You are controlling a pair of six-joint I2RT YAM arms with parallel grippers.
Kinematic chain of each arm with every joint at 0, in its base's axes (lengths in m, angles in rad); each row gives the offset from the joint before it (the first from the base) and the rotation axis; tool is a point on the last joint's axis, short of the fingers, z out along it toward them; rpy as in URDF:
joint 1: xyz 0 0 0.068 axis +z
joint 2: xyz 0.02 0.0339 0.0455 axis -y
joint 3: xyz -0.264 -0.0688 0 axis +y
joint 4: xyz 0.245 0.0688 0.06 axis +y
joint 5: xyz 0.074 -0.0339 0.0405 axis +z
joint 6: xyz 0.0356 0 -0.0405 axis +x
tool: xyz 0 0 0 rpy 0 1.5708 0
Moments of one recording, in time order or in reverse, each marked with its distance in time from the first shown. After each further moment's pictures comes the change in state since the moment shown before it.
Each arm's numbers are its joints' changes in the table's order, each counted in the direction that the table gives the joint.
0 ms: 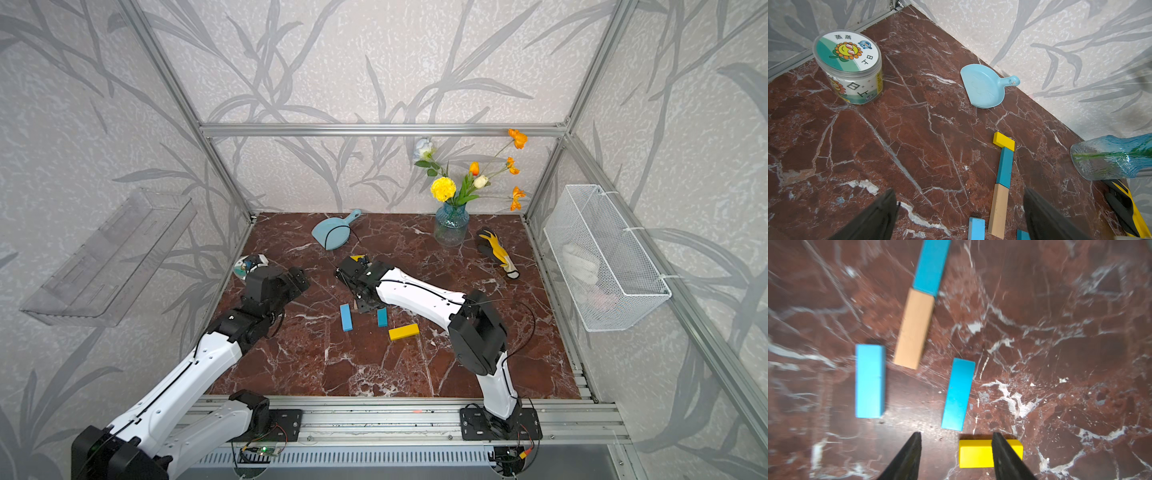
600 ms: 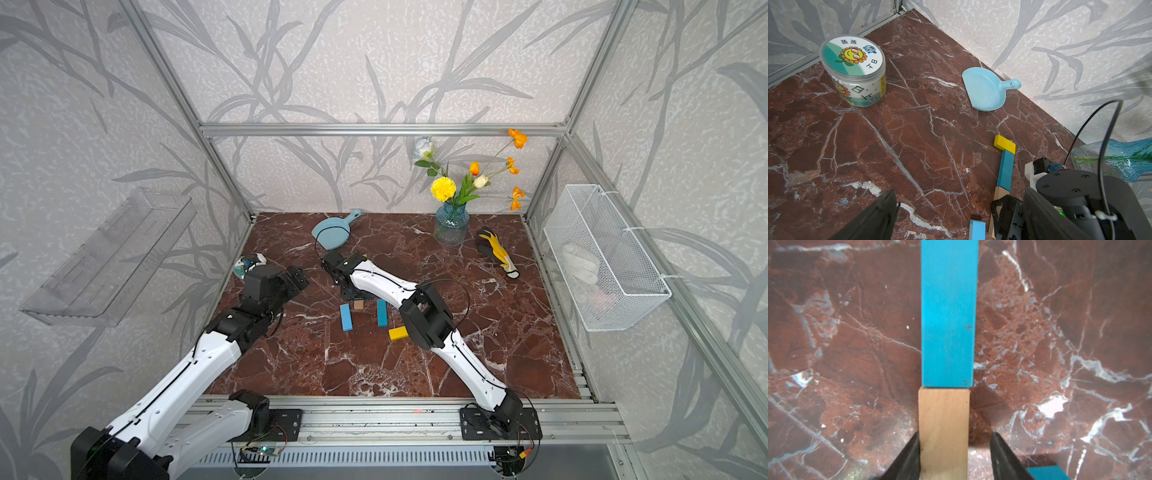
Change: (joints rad) left arm 0.009 0.003 -0.013 0.018 0.009 0.000; right arm -0.033 -0.549 -0.655 0.131 0.040 0.224
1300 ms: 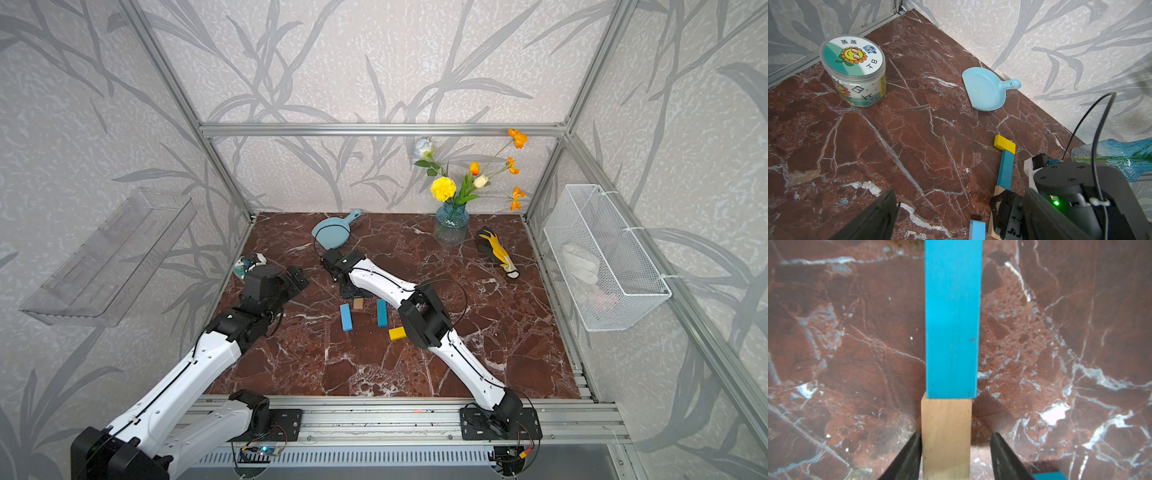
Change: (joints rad) left arm 0.000 0.000 0.000 0.000 0.000 0.000; right arm -0.006 -0.052 -0.097 0.076 -0.011 0.021
